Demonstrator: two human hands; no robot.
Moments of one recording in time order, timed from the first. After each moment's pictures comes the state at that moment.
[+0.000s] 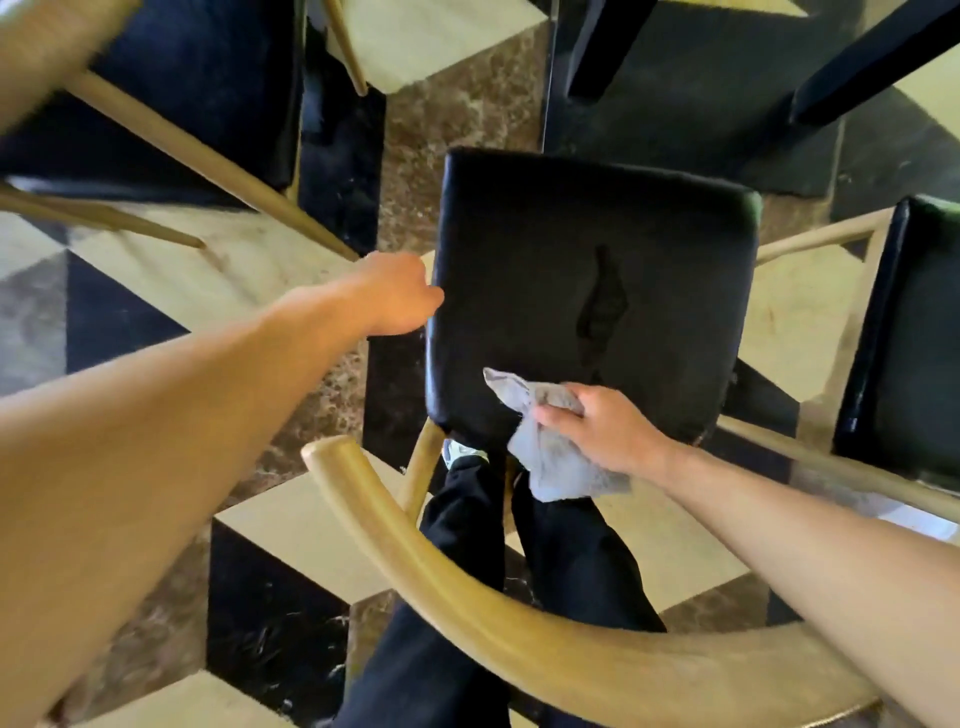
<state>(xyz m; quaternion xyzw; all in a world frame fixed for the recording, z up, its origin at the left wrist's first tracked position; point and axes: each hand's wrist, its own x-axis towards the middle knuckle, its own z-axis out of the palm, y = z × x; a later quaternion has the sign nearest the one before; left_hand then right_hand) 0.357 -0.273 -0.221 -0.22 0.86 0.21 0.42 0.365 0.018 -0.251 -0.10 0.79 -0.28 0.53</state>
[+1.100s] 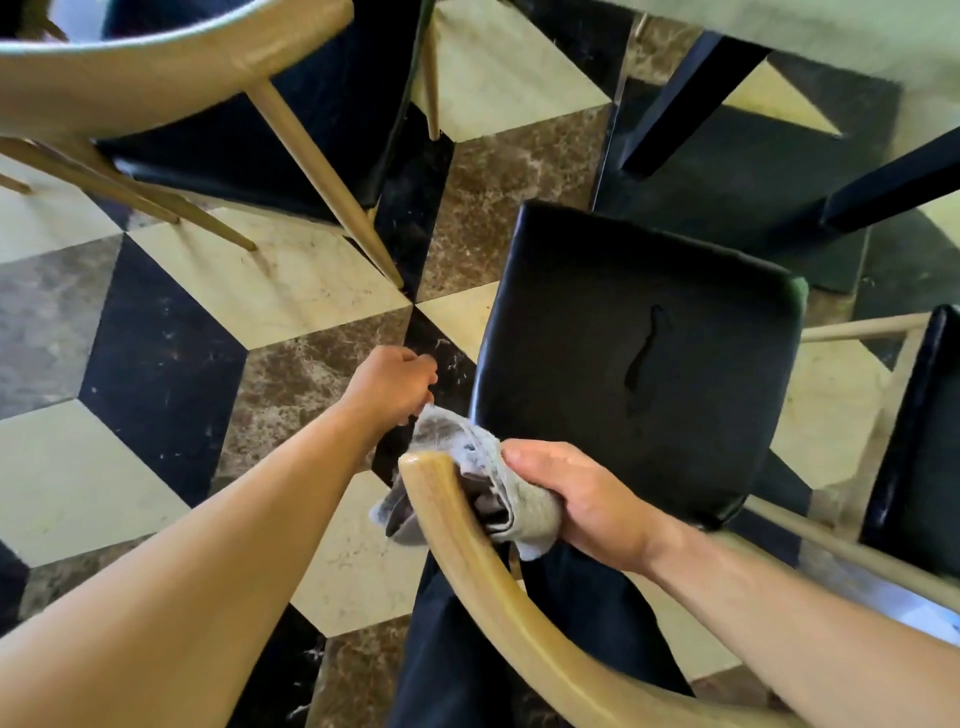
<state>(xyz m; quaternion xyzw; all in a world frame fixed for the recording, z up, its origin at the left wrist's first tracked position) 0.467 -0.293 -0.236 -0.53 0.64 0.49 0.24 0.417 -0.081 -0.174 -0.02 0.49 -0.53 0.69</state>
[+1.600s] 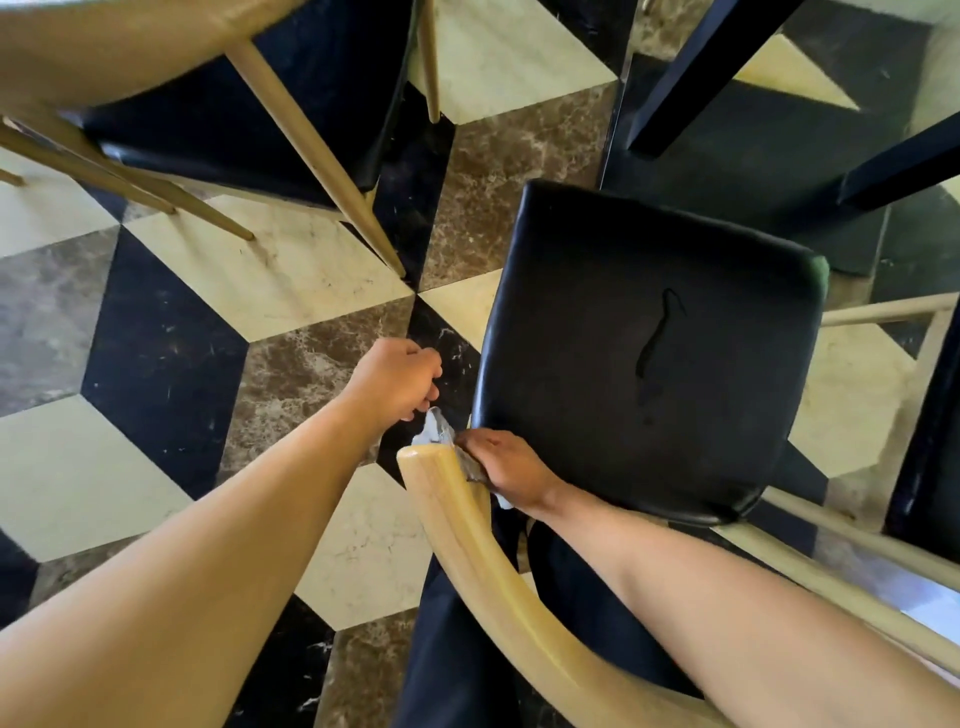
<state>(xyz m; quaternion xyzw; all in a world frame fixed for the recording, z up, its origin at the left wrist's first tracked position) 0.471 -0.293 -0.245 -0.53 0.63 0.51 0.26 0.462 -0.111 -0.291 -0.08 0.69 -0.39 0.60</state>
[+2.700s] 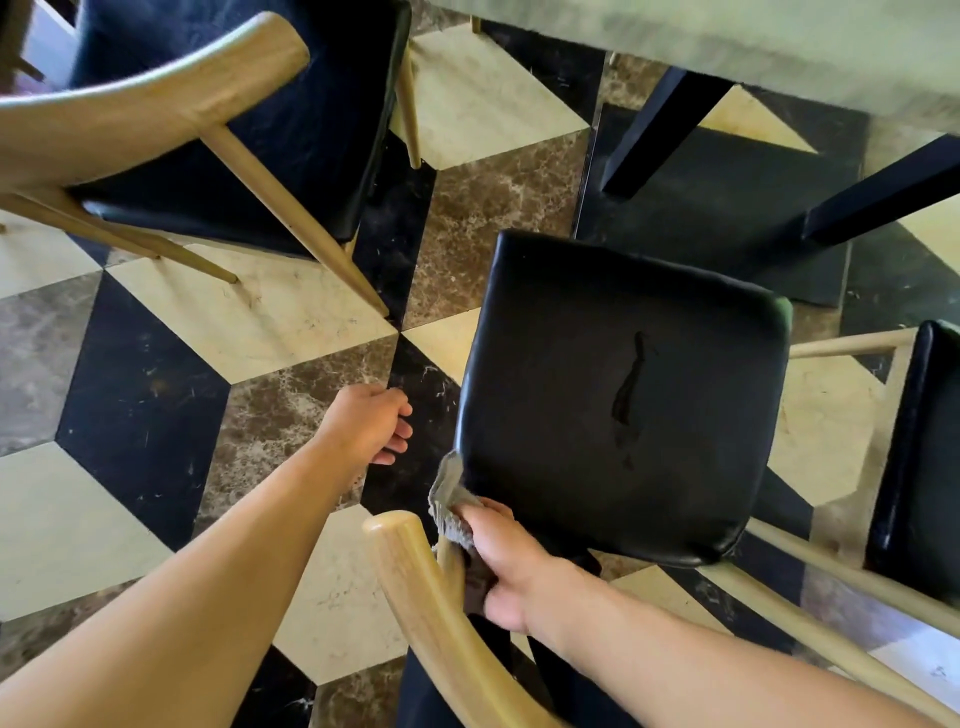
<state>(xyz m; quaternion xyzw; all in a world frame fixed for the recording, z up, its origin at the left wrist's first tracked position) 0.466 -0.300 -0.257 -0.58 0.57 0.54 0.22 0.468 -0.115 -0.236 0.39 0.52 -0.43 0.63</state>
